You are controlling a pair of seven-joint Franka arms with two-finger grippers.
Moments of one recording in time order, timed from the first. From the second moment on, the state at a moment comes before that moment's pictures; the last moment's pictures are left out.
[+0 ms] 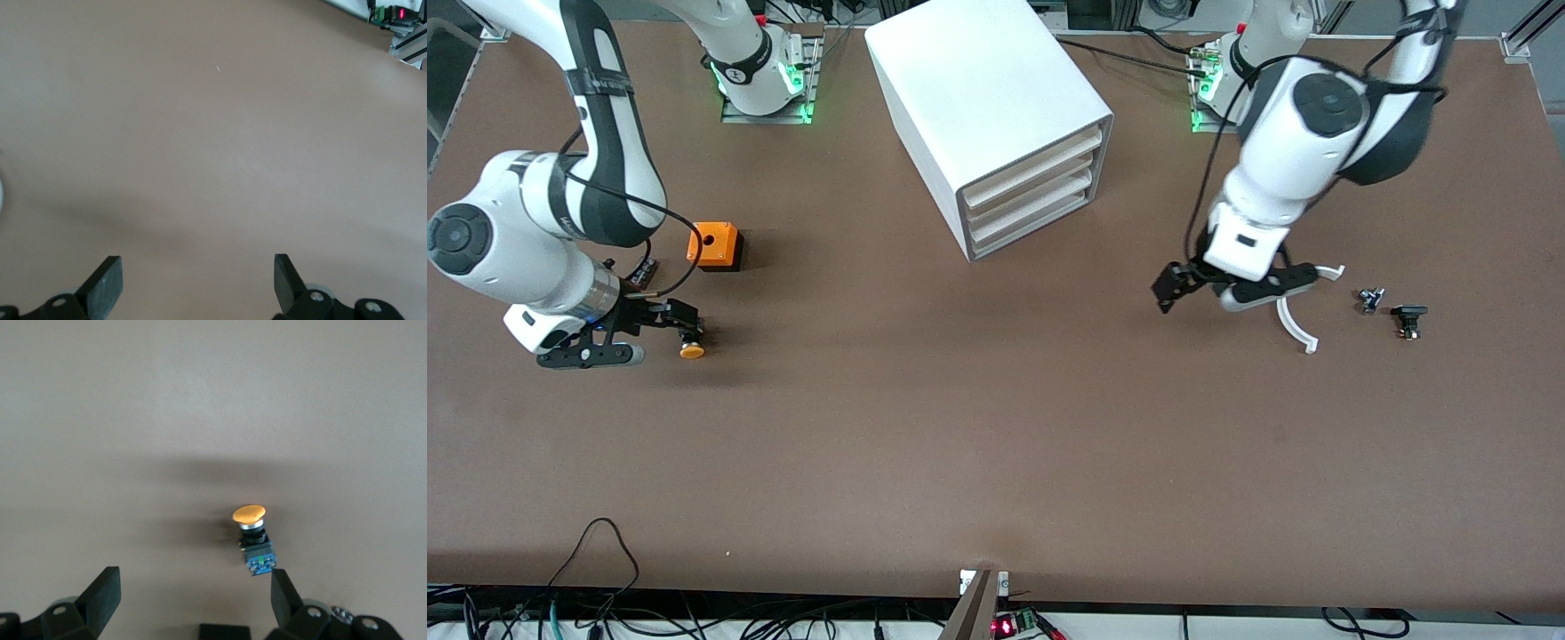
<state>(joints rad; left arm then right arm) -0.16 0.06 -0.19 -2.02 -0.01 2.30 -0.67 0.36 0.31 -0.37 -1.84 0.14 2.09 -0.11</state>
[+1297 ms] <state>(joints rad) -0.05 -0.05 0.06 -1.72 -0.01 1.74 0.16 0.16 0.14 -0.18 -1.42 -0.05 1.55 0.03</state>
